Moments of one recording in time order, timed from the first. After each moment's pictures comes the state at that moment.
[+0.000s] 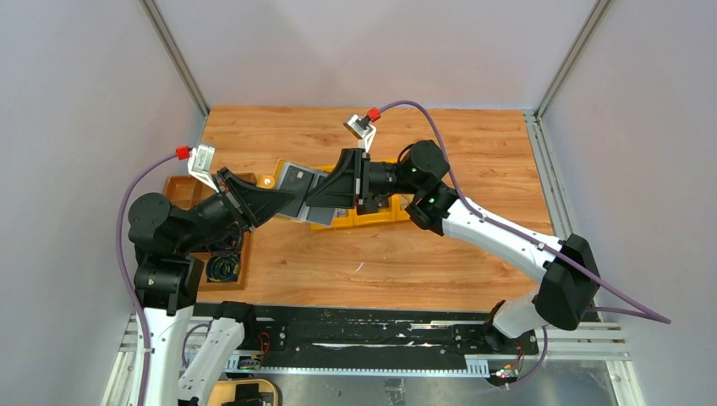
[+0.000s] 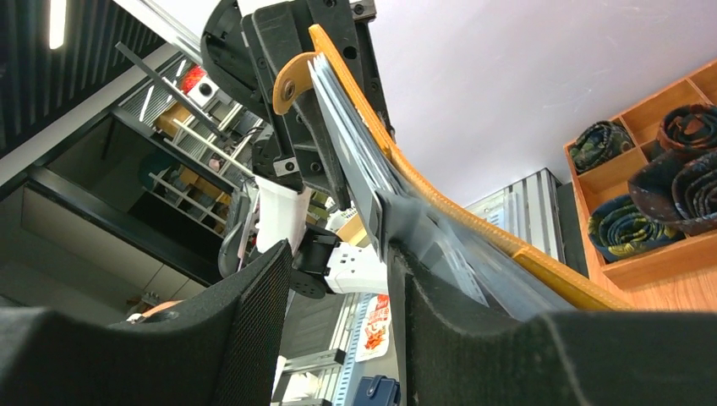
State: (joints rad) left arm -0.10 0.61 1.04 -0.31 0.83 -0.71; right arm 0.87 1.46 1.21 0.59 -0.80 1.09
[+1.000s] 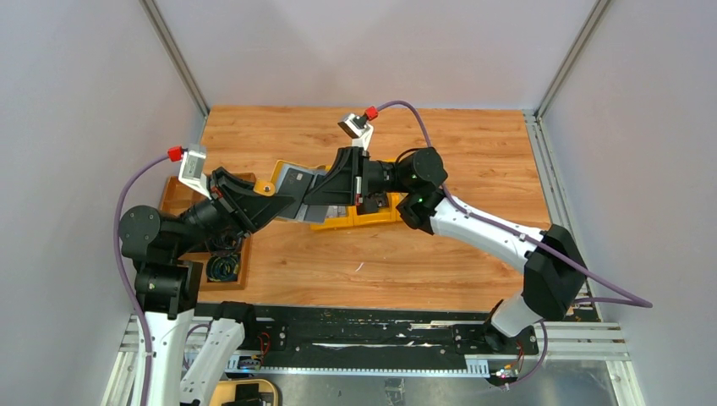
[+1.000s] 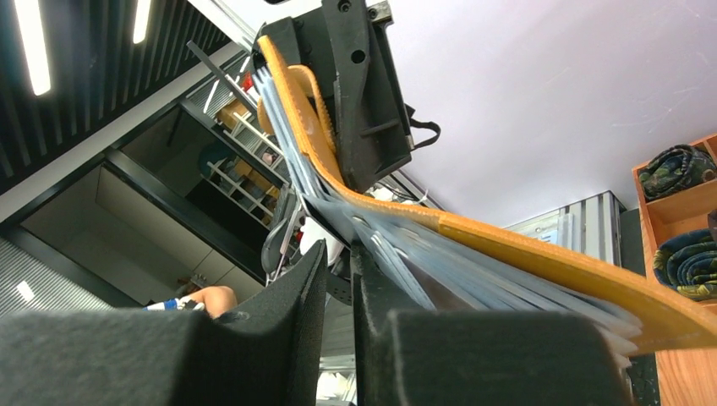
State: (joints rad) left arm -0.09 0.58 1.01 -0.11 0.93 -0.79; right arm 0.87 1.53 1.20 0.91 -0.85 1.29
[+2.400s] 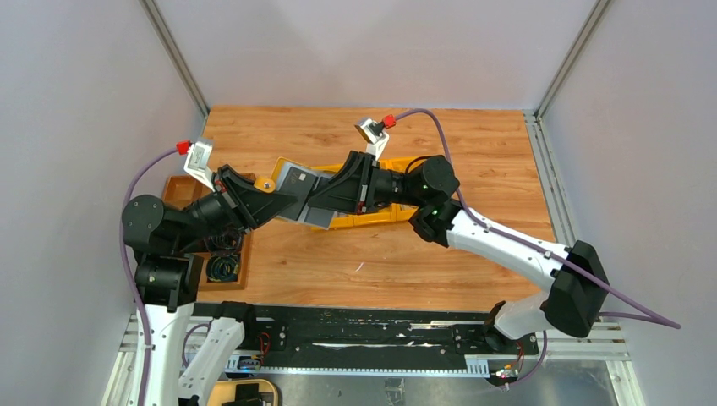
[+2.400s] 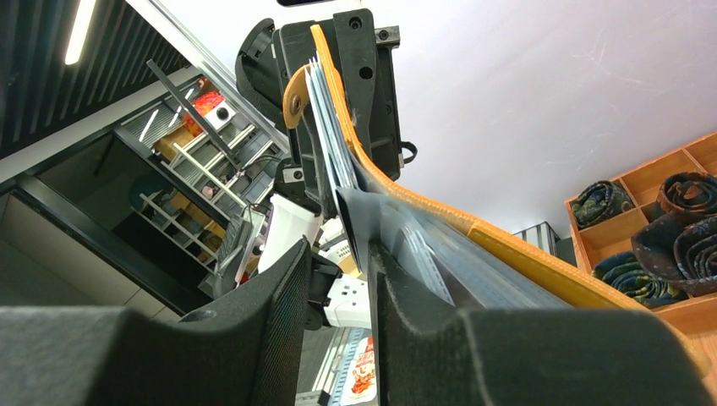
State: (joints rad) left arm -0.09 0.61 1.04 -0.16 0.96 -0.84; right arm 0.91 1.39 1.11 0.77 -0.68 1.08
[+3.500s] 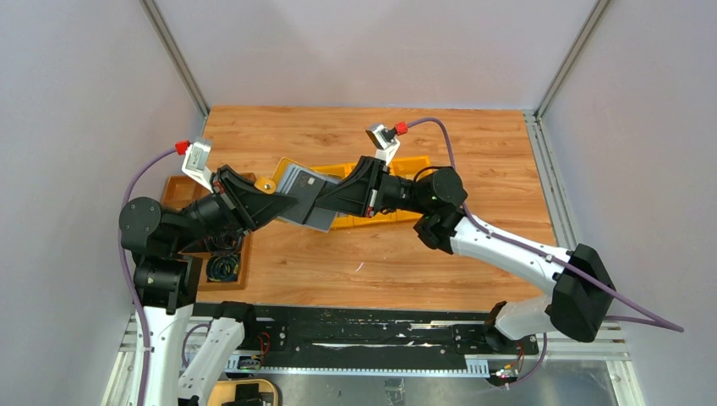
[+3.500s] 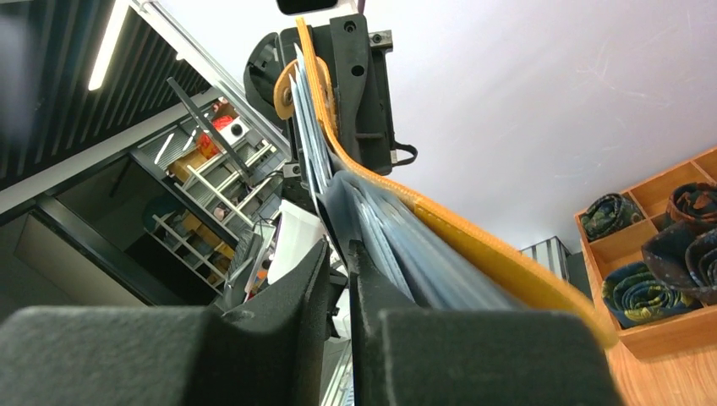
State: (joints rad) left arm -0.09 0.62 1.06 -0.14 0.96 -0.86; right arm 0.90 1.36 1.02 0.89 -0.64 1.14
